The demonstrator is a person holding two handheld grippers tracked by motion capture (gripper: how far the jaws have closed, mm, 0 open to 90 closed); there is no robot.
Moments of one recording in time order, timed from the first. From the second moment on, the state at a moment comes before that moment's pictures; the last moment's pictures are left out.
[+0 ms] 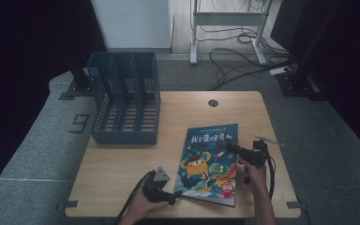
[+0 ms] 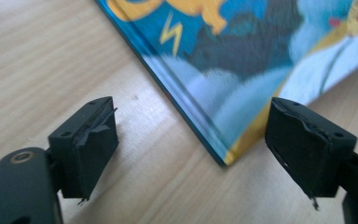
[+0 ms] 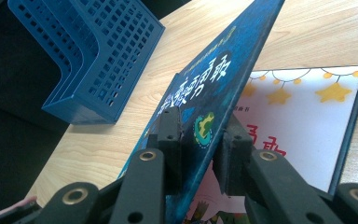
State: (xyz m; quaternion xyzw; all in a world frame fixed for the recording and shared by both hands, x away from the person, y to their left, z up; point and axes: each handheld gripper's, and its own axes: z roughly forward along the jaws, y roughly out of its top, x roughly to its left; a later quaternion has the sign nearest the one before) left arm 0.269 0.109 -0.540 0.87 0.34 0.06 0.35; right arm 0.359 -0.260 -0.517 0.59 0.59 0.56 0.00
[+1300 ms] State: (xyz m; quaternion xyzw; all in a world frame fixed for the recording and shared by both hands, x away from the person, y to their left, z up) left arm 0.266 0.102 -0.541 0.87 0.34 0.06 0.35; right arm 0.338 -0.241 -0.477 0.53 0.60 0.59 0.10
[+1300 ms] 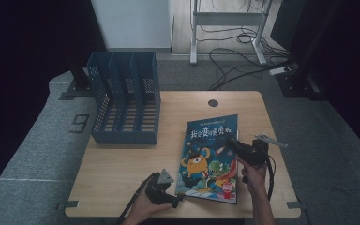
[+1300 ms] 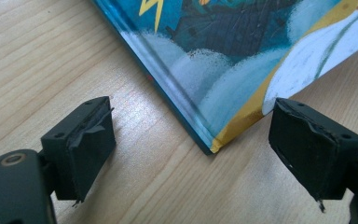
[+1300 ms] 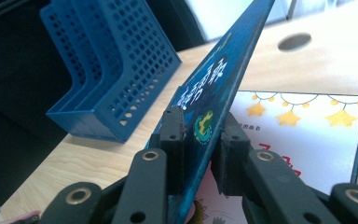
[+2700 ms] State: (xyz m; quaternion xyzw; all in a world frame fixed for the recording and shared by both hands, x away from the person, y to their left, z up) left arm 0.263 0.097 -0.543 0.87 0.33 0.08 0.35; right arm 0.321 -0.232 -0.455 0.47 0.61 0.62 0.15
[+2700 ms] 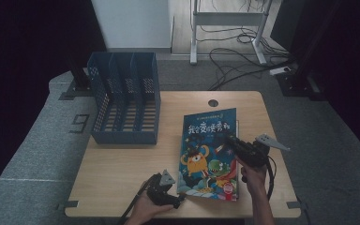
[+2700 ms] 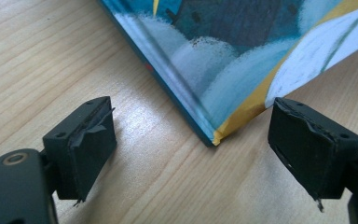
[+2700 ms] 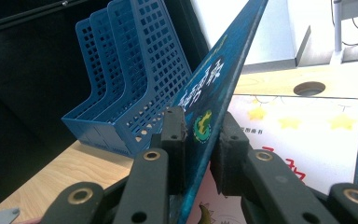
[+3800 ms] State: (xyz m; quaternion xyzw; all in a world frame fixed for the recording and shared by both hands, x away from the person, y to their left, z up) left arm 0.252 0.081 -0.546 0.88 0.32 0.12 0.34; right arm 0.304 -0.219 -0.437 0.42 0.61 0.65 0.20
